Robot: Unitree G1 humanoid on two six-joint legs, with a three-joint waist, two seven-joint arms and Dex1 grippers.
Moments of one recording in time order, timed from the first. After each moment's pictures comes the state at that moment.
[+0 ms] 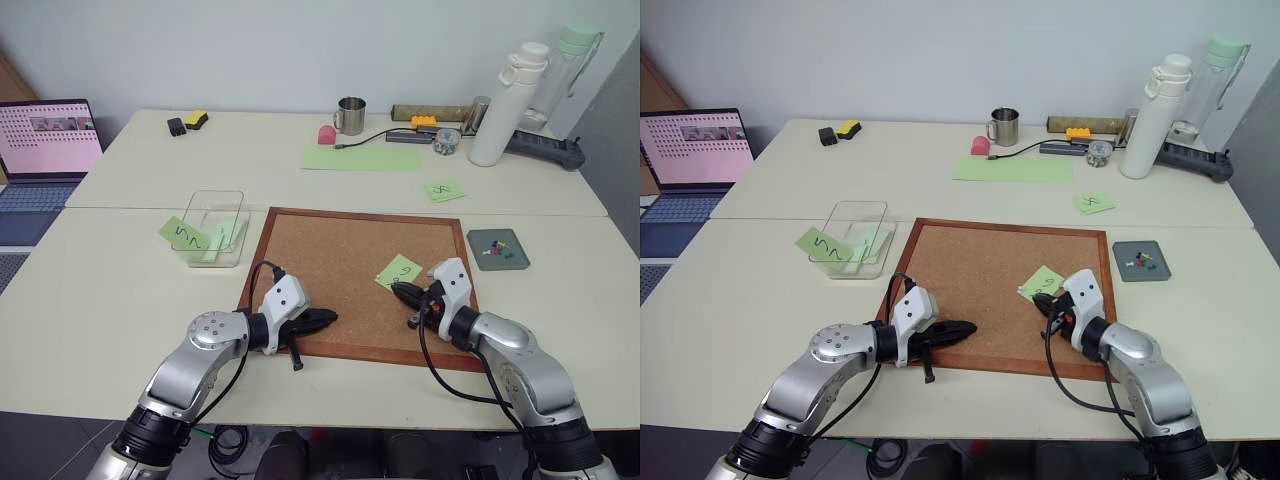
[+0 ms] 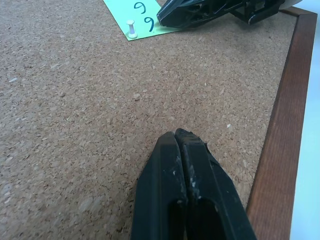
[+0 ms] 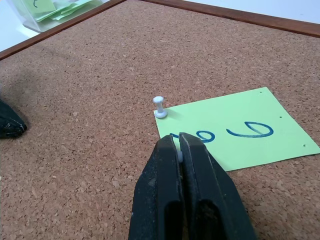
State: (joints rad) left arm -0.18 0.55 -0.23 -0.19 -0.26 0.38 -0.88; right arm -0.13 -0.38 0.09 -0.26 0.30 0.51 0.54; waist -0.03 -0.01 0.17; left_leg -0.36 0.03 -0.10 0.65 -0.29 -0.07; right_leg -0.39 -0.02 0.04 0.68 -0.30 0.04
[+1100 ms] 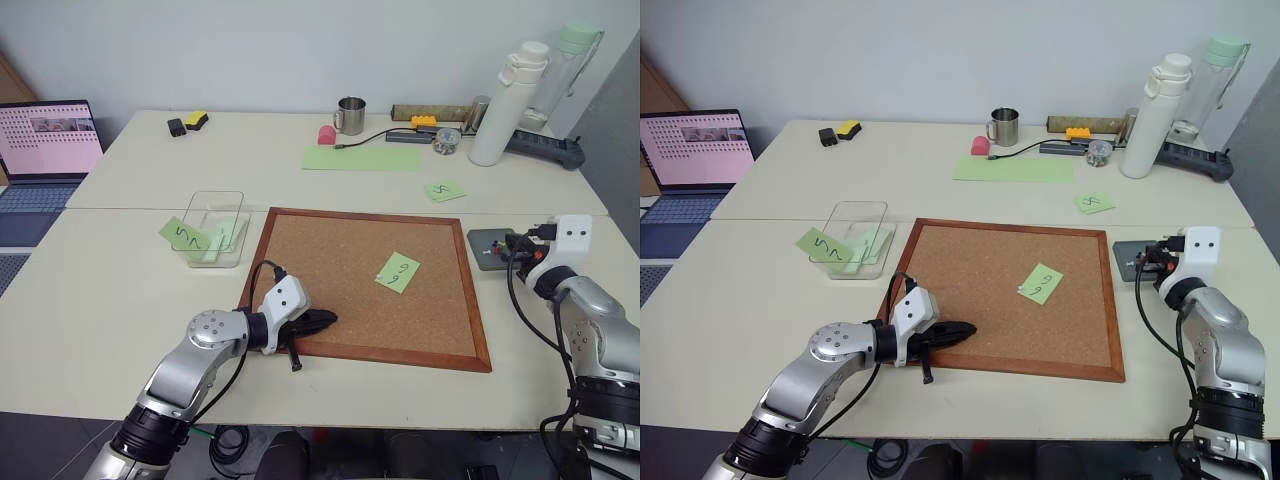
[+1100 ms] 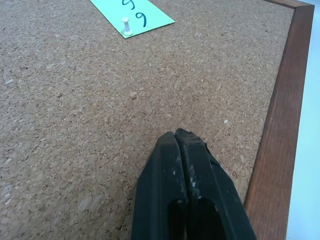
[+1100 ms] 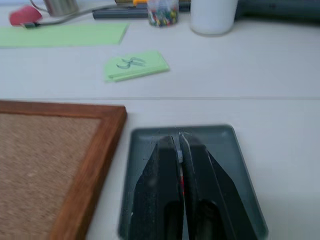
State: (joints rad) left arm -0.19 0.55 -0.23 -0.19 -0.25 0.38 -0.90; right arm -0.34 -0.48 -0.33 0.09 0.34 0.54 0.32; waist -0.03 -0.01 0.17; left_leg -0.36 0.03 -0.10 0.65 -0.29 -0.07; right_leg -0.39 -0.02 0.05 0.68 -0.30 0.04
